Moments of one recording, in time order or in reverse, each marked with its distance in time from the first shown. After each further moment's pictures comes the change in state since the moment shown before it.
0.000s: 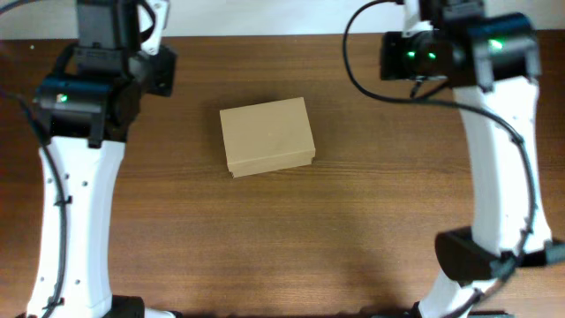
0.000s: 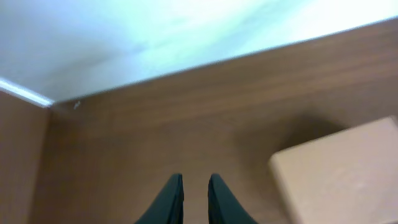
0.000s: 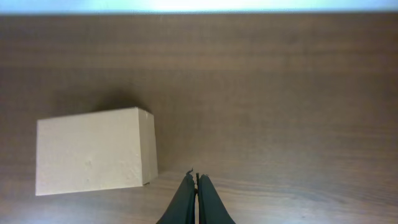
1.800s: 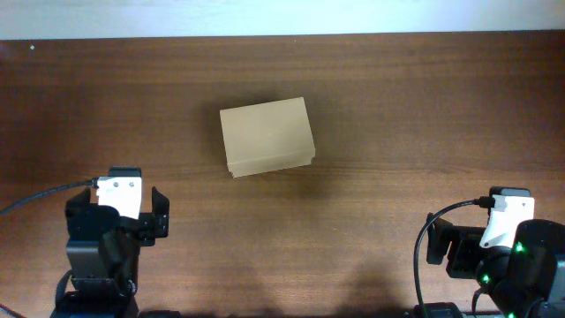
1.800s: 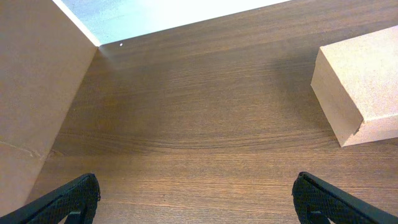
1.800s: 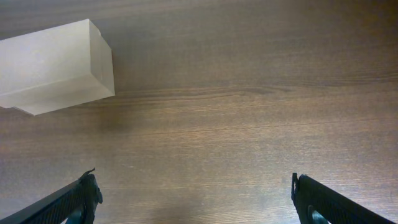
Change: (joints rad) left arm 0.098 -0.998 -1.143 0.299 -0.076 0.021; right arm -0.168 -1.258 -1.265 0.178 -0.005 -0.039
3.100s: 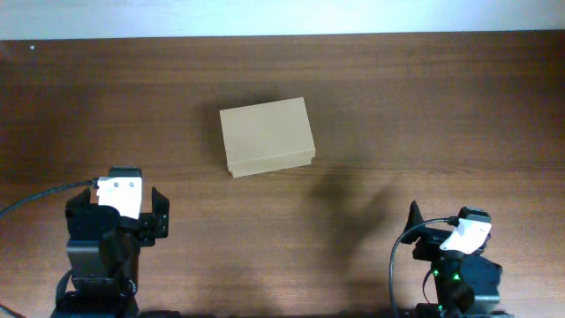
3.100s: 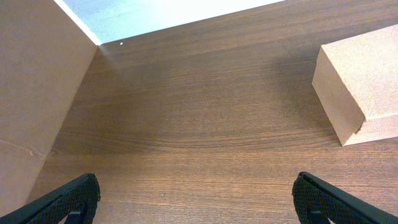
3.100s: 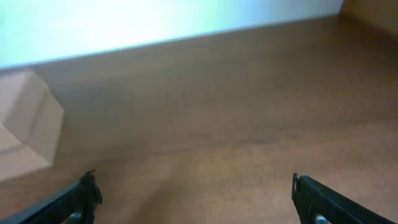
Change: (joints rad) left arm 0.000 0.000 -0.003 0.000 -0.003 0.000; right arm -0.095 -0.629 -0.990 0.782 0.042 -0.004
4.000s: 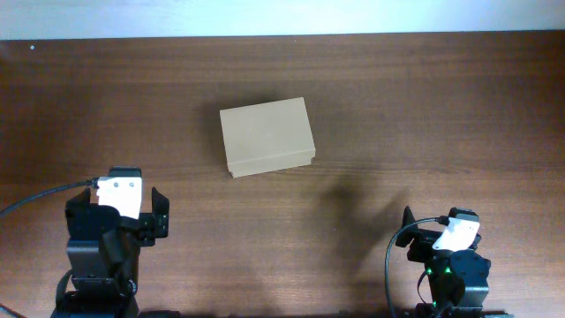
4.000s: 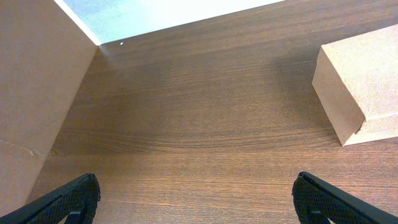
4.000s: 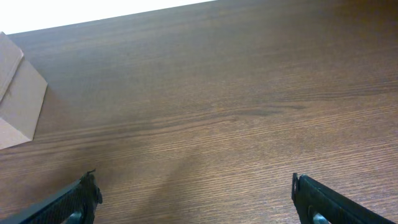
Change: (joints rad) left arm 0.000 0.000 0.000 0.000 0.000 0.000; right arm 0.000 0.000 -0.075 0.000 0.000 0.000
